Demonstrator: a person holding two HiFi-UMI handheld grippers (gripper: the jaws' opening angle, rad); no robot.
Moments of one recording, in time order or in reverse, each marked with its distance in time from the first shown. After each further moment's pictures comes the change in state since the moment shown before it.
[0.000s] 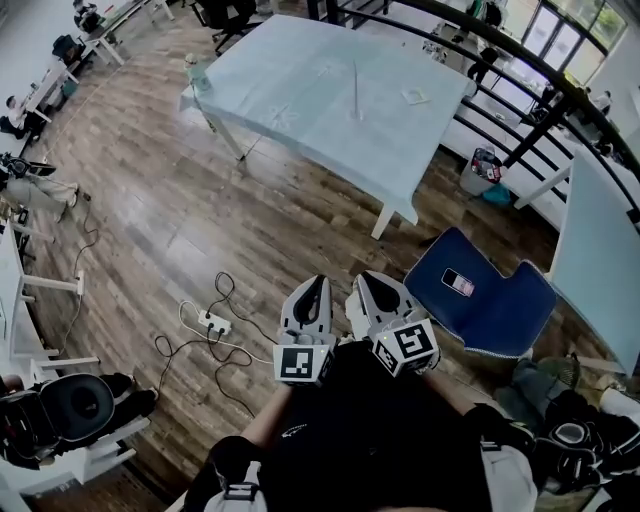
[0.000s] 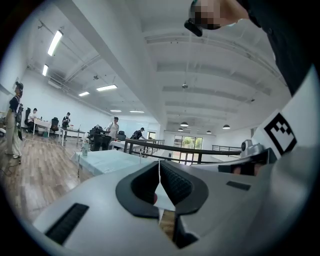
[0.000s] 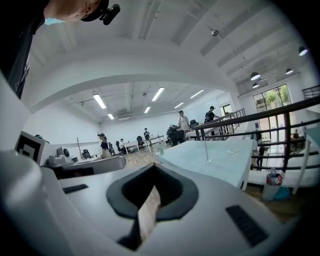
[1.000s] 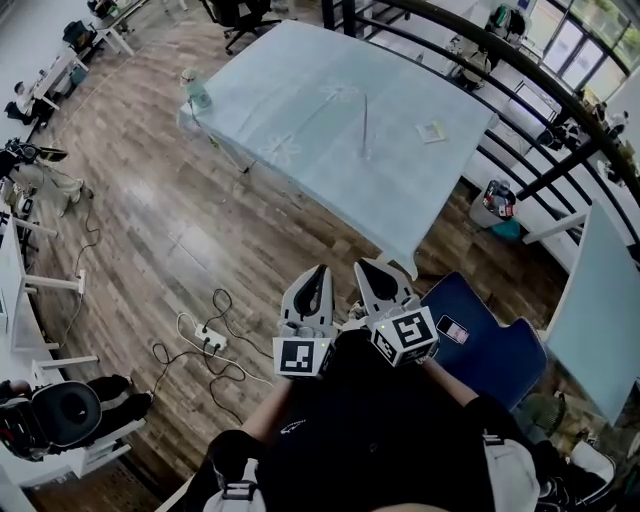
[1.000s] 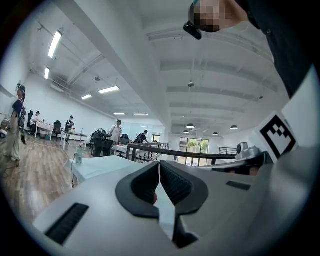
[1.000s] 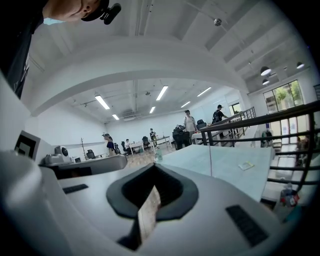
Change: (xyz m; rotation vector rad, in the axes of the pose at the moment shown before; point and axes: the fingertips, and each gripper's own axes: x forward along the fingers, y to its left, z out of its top) left arm 0.178 0.039 0.041 0.008 -0.024 0.048; right arm 0.144 -0.111 0.072 -0.023 -0.001 0.089
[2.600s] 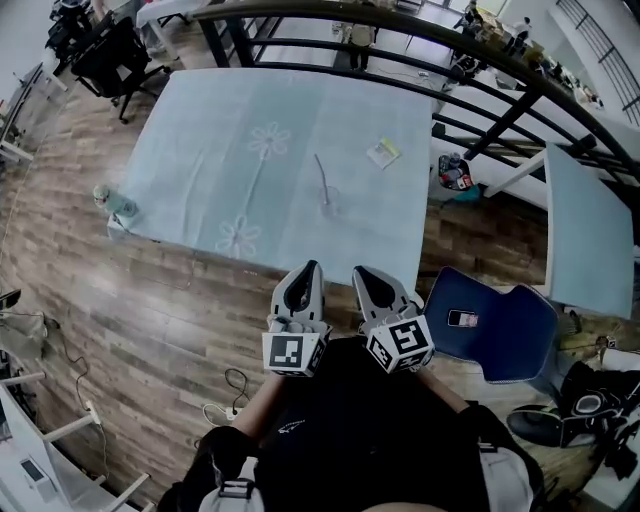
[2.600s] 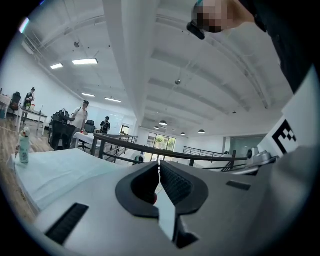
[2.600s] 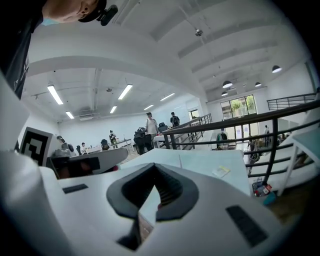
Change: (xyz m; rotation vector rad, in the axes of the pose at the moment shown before) left arm 0.228 0.081 0.026 -0.054 0.047 -0.461; right arm 0.141 -0.118 0.042 0.103 -0.019 -0.485
